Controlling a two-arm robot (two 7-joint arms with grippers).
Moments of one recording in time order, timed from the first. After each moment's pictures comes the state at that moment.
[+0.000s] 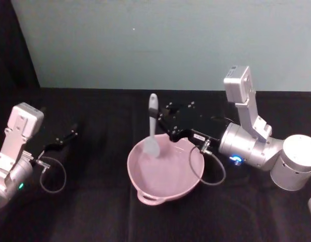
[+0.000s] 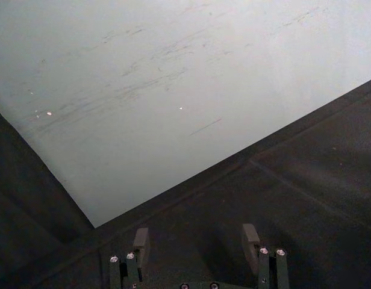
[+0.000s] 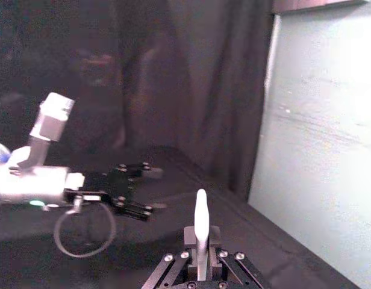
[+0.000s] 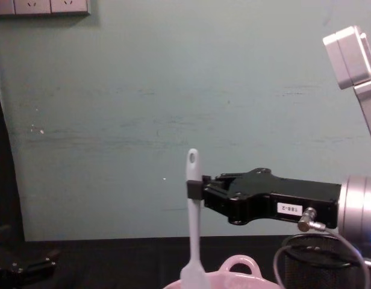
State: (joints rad) left arm -0.20 0.60 0.45 -1.41 -0.25 -0.12 0.03; right arm 0.45 0.40 -0.55 -1.39 0.43 -0.07 0.62
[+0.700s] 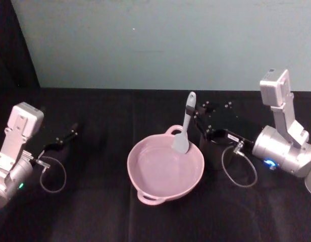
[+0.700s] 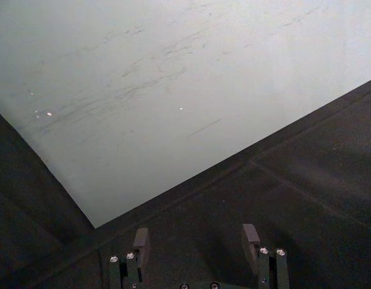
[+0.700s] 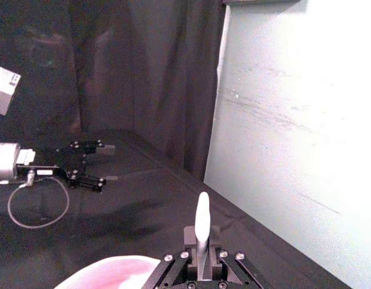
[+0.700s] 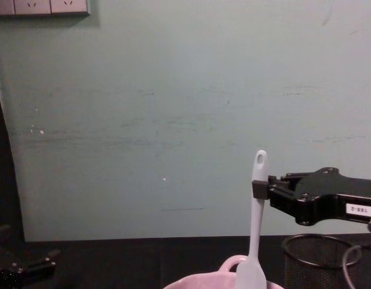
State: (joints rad) left arm -0.20 0.60 0.45 -1.41 -0.25 -0.12 0.03; right arm 0.35 0.51 -0.44 -1.49 0.40 -0.05 0.54
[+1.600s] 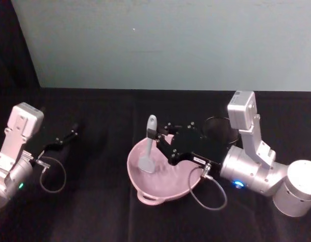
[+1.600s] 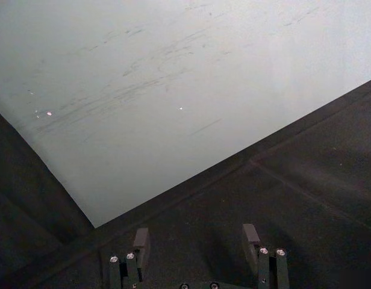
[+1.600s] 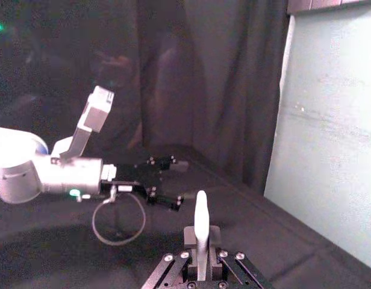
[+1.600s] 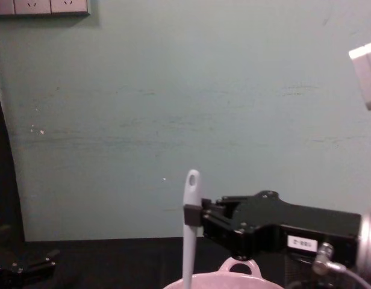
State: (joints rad) left arm -0.20 0.60 0.45 -1.41 -0.25 -0.12 0.03; right arm 0.31 0.44 -0.52 -1.53 0.40 -0.08 0.60
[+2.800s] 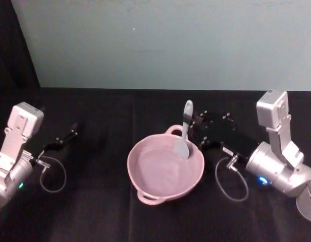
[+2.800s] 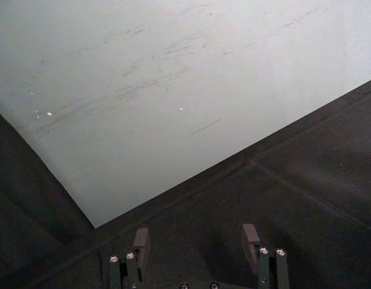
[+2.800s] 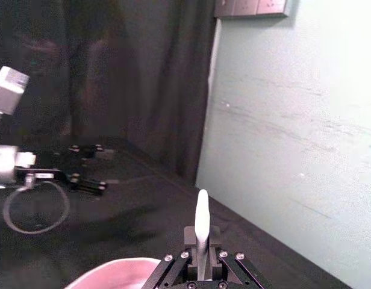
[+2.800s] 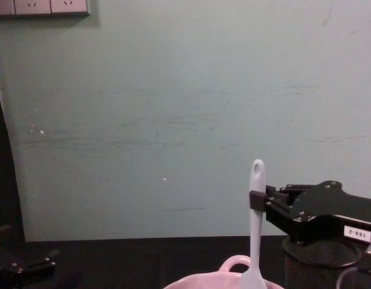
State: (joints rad) left arm -0.20 0.60 0.45 -1.41 -0.25 -0.12 0.03; right arm 0.23 0.45 -0.39 -1.54 0.30 -0.12 0.48
